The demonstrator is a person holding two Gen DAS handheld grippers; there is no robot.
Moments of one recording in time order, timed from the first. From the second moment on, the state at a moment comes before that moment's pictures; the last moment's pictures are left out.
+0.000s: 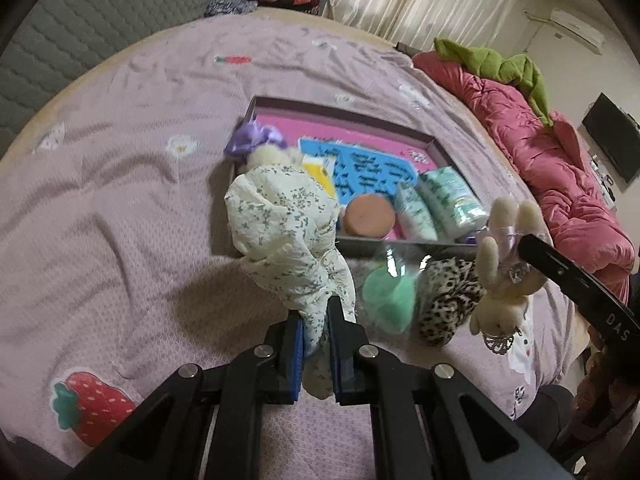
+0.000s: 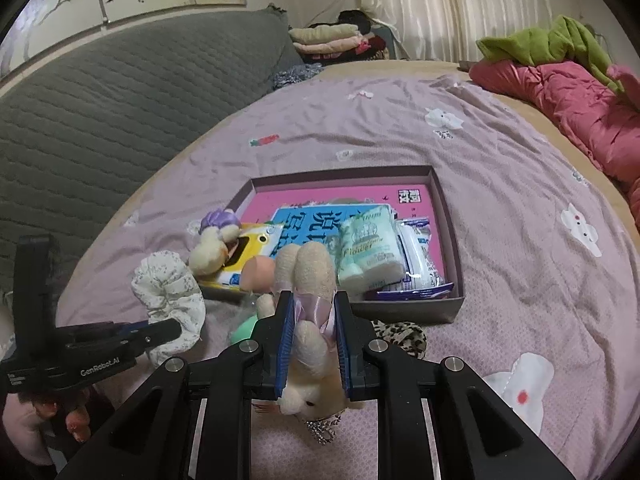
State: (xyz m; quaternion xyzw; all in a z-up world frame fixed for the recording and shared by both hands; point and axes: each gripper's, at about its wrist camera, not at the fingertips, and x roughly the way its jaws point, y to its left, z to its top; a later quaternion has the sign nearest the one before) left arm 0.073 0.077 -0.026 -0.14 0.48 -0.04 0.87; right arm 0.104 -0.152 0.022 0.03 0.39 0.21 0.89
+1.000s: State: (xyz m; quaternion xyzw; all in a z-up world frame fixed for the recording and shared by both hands) left arm 0.079 0.064 0.025 -0.10 0.43 -0.06 0.90; right arm 0.102 -0.143 0.070 0.04 0.34 0.22 0.91
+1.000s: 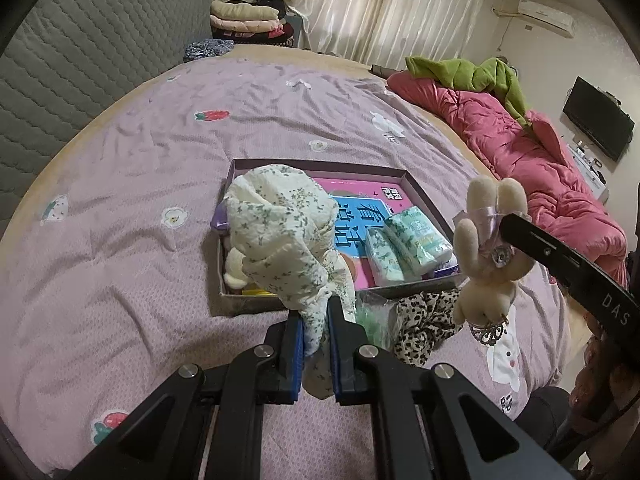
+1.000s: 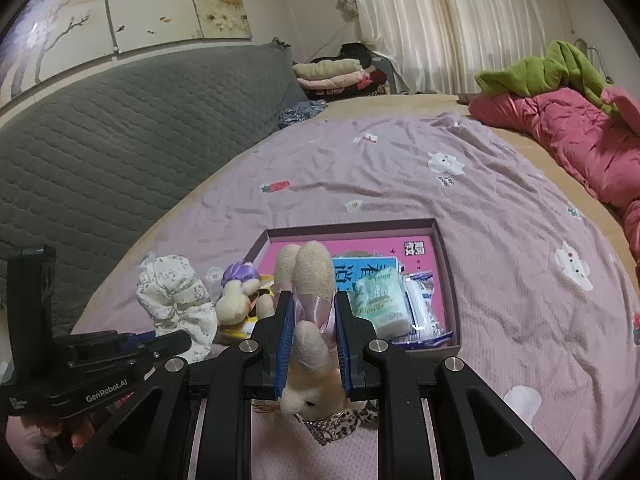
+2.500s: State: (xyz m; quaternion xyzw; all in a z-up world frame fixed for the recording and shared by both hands) left arm 0.171 0.060 -0.034 -0.10 0.49 -0.04 0.87; right arm 0.205 -0.116 -0.004 -0.01 0.39 0.16 0.91
